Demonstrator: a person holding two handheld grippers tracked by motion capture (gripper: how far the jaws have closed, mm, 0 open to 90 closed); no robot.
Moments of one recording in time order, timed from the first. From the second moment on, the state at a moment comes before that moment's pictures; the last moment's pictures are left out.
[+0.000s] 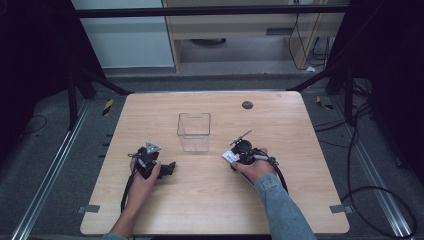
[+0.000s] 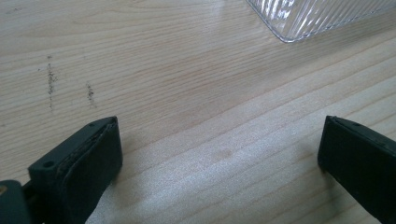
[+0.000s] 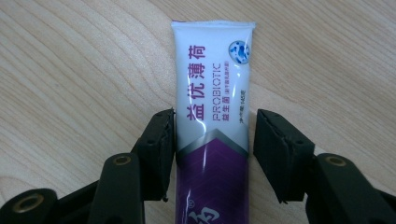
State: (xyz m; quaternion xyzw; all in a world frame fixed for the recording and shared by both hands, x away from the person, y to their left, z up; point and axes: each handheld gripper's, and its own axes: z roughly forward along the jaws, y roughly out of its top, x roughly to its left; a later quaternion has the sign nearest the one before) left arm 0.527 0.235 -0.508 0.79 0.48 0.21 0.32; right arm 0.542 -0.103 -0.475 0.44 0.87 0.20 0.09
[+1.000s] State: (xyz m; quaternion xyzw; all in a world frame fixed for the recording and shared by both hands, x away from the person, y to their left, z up) left arm 0.527 0.235 -0.508 0.79 0.48 0.21 0.32; right arm 0.538 -0.104 -0.473 0.44 0.87 0.20 0.11
